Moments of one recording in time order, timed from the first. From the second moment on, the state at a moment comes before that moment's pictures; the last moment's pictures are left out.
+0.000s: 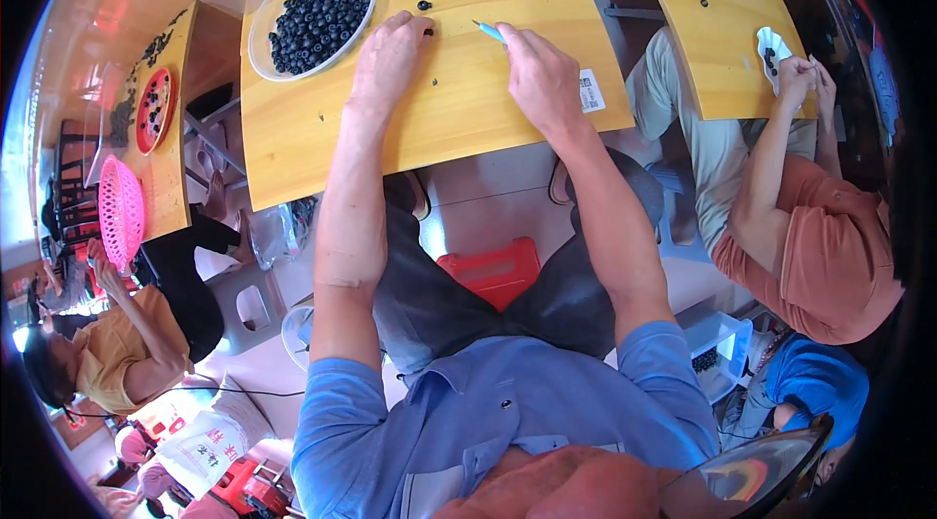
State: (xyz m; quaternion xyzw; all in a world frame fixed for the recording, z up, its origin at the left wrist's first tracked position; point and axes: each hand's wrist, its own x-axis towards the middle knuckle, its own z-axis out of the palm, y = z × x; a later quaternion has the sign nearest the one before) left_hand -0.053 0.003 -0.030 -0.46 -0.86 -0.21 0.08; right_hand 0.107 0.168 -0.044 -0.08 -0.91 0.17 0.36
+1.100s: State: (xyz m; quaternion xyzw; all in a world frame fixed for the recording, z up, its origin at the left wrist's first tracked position) left_hand -0.027 0.000 -0.012 -0.30 -0.80 -0.52 -0.11; right_hand 0.102 0.153 -0.043 0.00 -0.91 0.14 0.39
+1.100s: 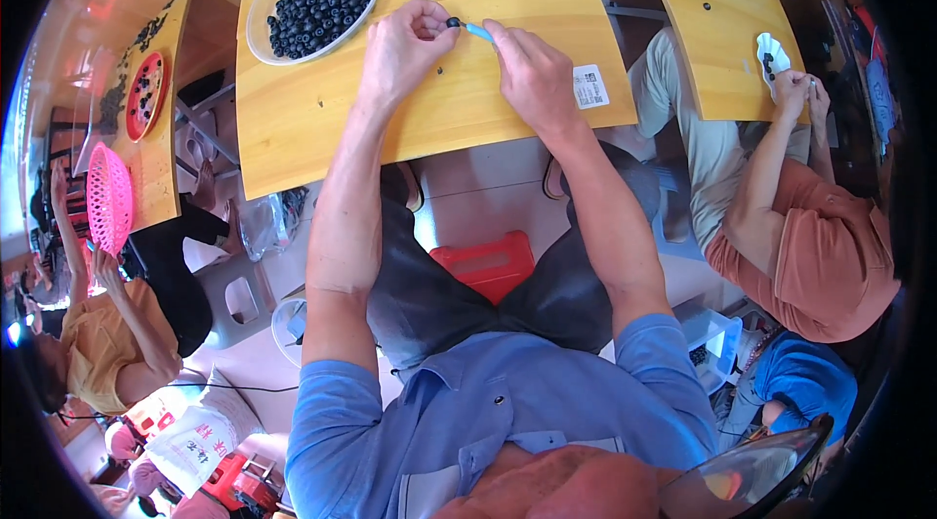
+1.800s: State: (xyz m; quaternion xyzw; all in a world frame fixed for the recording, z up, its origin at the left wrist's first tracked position) left_hand -0.018 0.000 -0.004 -0.28 -0.79 -0.54 -0.08; right_hand 0.096 0.150 -0.044 0.00 -0.90 0.11 0.42
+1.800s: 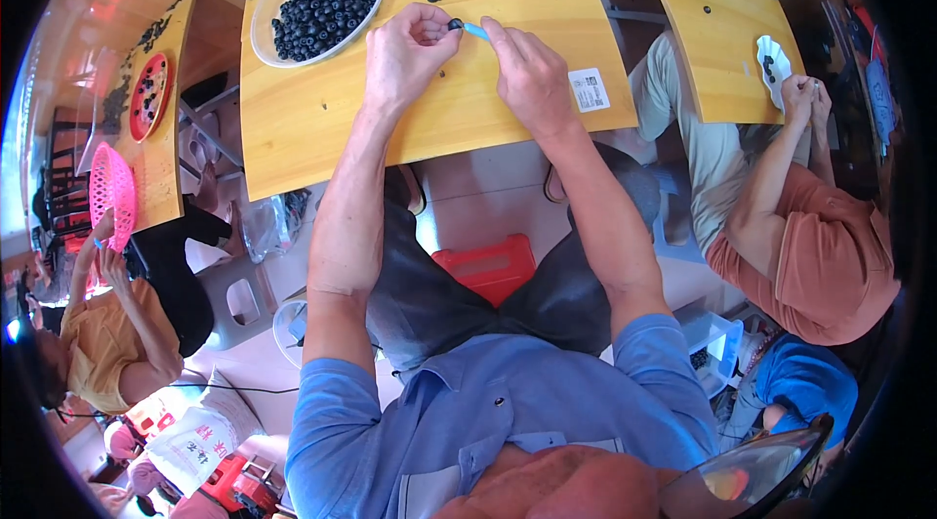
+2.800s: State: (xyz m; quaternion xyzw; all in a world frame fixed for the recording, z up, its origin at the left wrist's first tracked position) left_hand -0.069 0.030 -0.044 -0.42 -0.85 -0.25 0.21; right_hand 0.101 0.168 -0.047 -0.10 -0.92 0.17 0.34
